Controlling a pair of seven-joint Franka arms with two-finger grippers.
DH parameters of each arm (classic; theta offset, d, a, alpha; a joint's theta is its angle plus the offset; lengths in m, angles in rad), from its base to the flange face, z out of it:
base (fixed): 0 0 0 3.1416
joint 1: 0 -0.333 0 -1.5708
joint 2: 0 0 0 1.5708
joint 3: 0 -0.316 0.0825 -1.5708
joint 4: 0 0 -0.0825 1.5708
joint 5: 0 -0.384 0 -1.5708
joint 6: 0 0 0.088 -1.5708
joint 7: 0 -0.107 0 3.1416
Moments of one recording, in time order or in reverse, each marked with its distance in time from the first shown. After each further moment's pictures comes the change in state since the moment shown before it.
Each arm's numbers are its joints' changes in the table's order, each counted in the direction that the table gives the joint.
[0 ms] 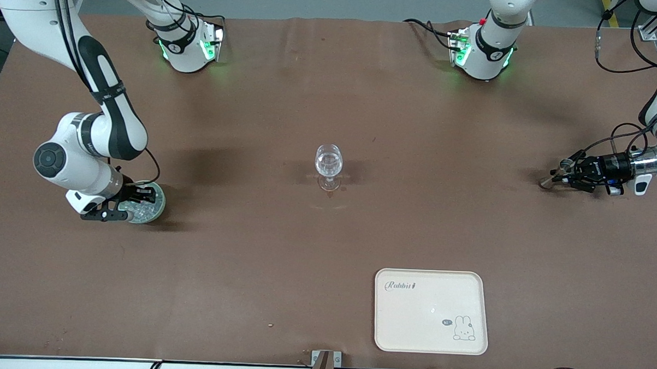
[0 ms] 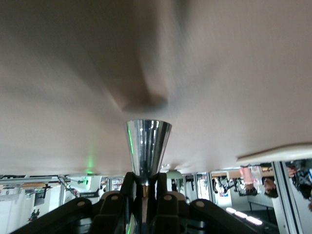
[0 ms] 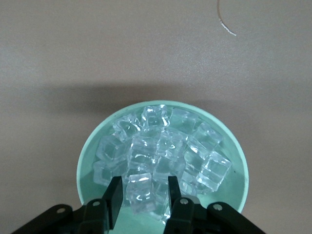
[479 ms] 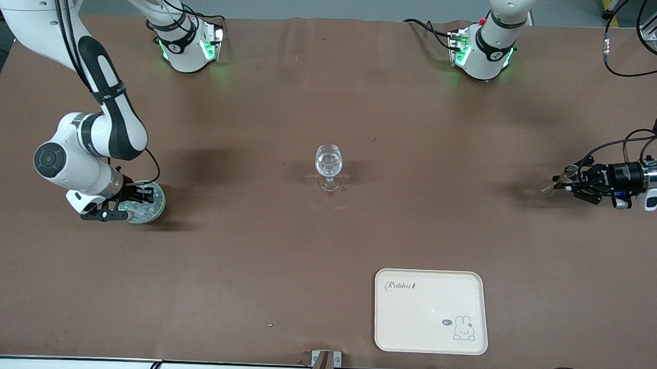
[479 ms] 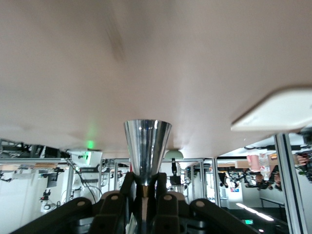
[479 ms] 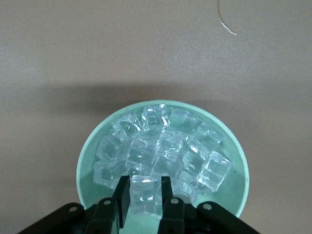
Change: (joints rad) left arm 0.006 0.117 0.200 0.089 0.003 -0.076 0.310; right arm 0.000 -0.001 0.000 0.000 -0.001 0.001 0.000
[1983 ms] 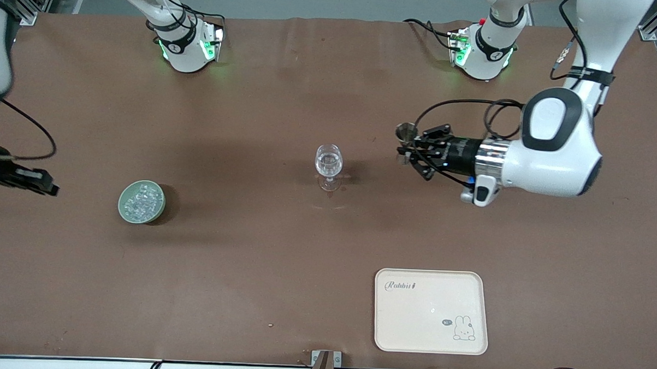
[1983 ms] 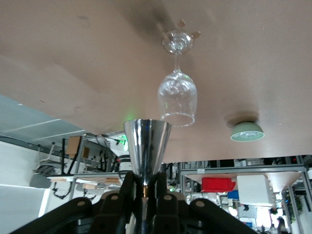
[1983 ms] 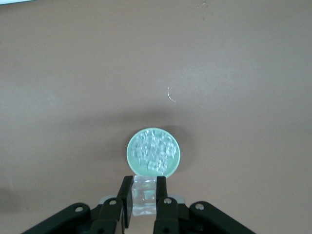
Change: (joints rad) left arm 0.545 0.229 0.338 0.008 0.066 0.263 0.509; right arm 0.008 0.189 0.089 0.617 -0.049 -0.729 -0.034
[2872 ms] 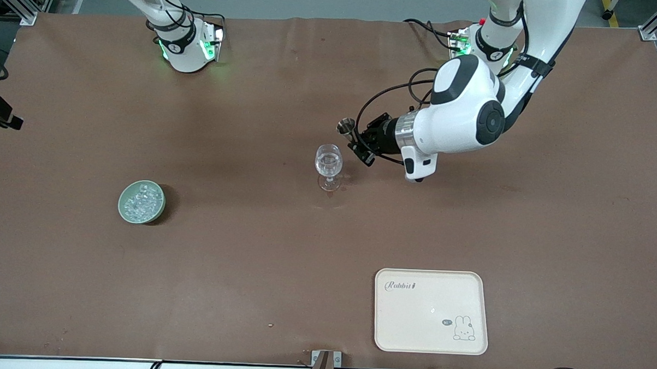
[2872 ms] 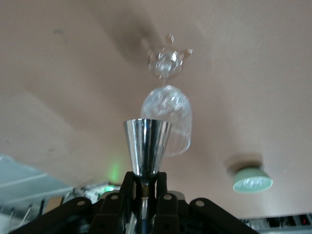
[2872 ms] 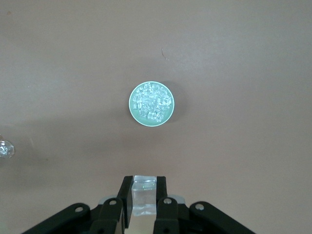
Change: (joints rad) left arm 0.138 -0.023 0.138 -0.036 -0.329 0.352 0.286; right arm 0.073 0.145 -0.072 0.040 0.029 -0.265 -0.051
